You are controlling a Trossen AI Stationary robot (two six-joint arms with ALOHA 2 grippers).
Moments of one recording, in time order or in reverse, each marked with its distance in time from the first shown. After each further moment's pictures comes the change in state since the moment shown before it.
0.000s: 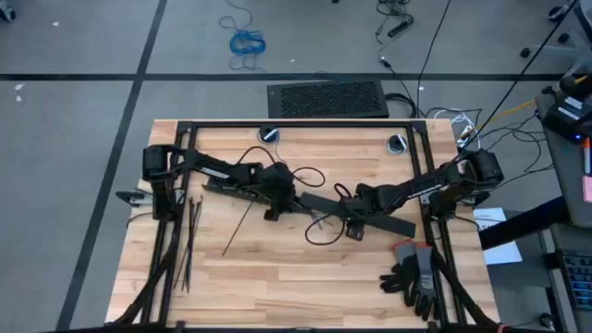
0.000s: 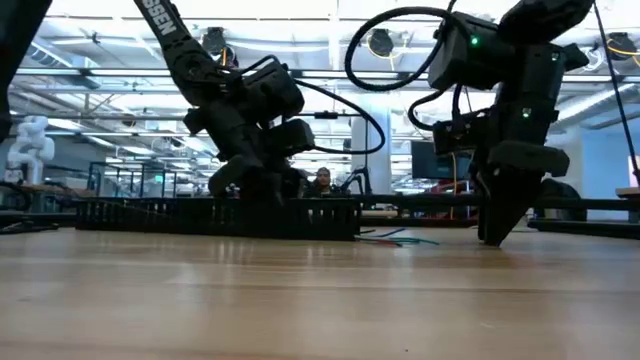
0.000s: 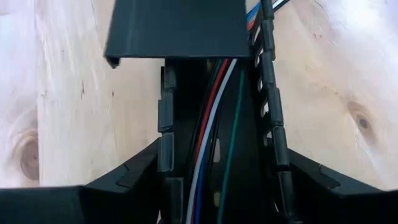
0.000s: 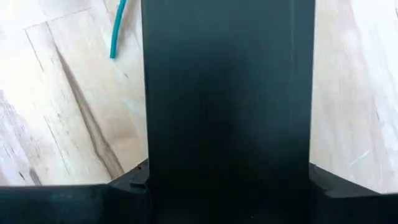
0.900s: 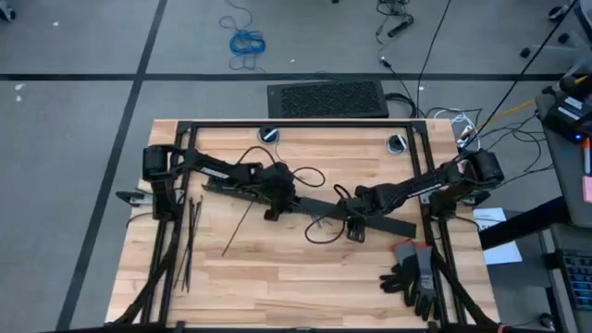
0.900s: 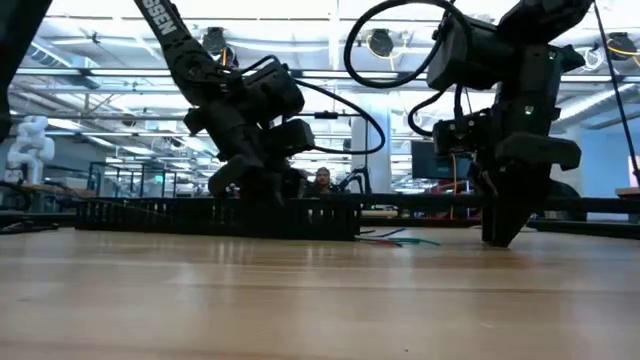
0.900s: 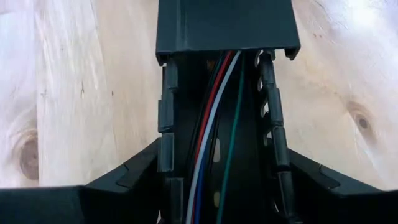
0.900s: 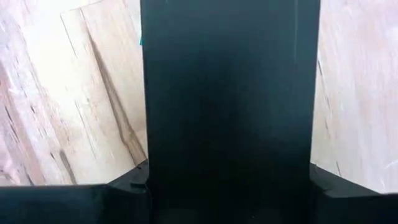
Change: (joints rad) left arm -0.001 0.000 0.001 -0.005 -0.001 -0.003; right arm -0.025 0.002 0.000 0.001 -0.103 -0.040
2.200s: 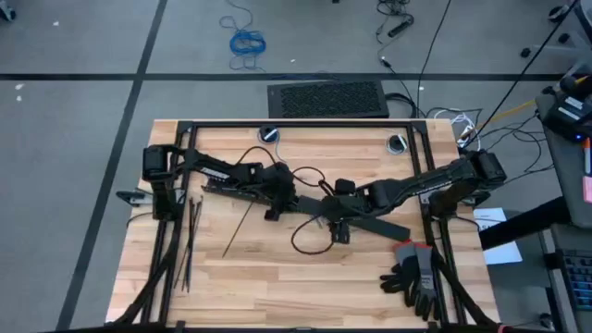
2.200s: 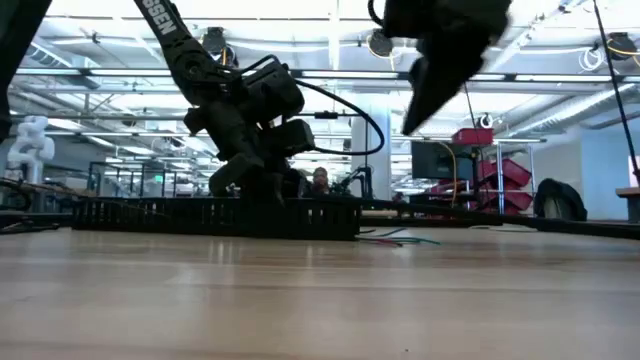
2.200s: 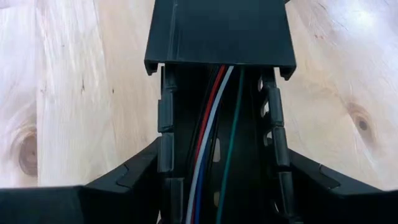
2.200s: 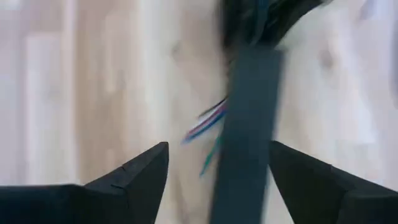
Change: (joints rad) left arm 0.000 0.000 -0.001 -0.006 0.000 -0.019; right arm 0.058 -0.026 0.395 -0.125 0.192 -0.117
